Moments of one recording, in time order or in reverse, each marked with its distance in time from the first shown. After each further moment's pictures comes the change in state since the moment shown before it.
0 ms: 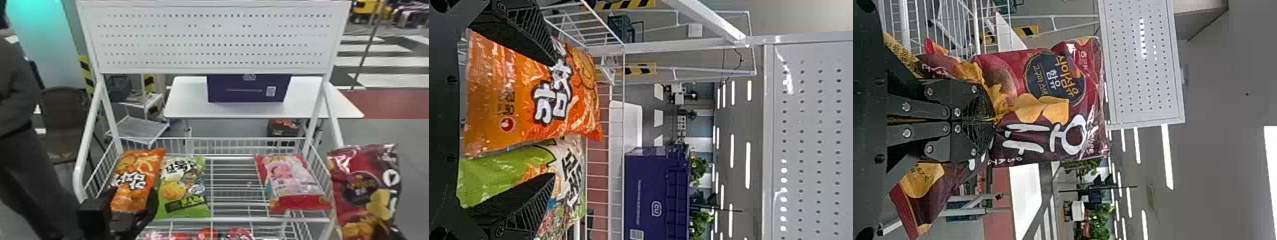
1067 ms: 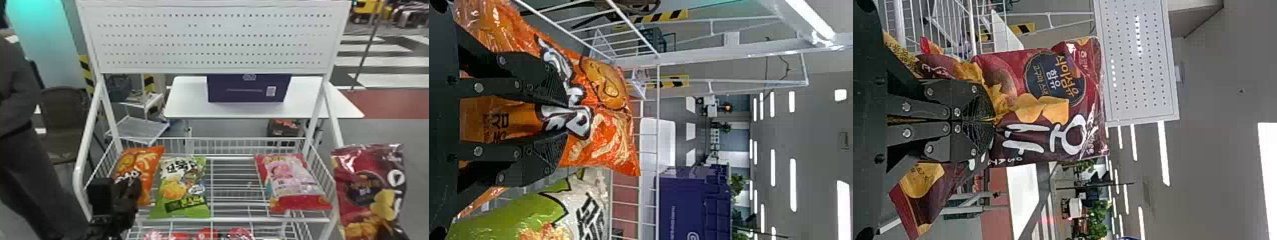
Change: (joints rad) left arm -0.197 0.000 0.011 0.228 0.047 0.094 0.007; right arm 0.010 0.013 -0.006 -0.007 0.003 -0.010 0.000
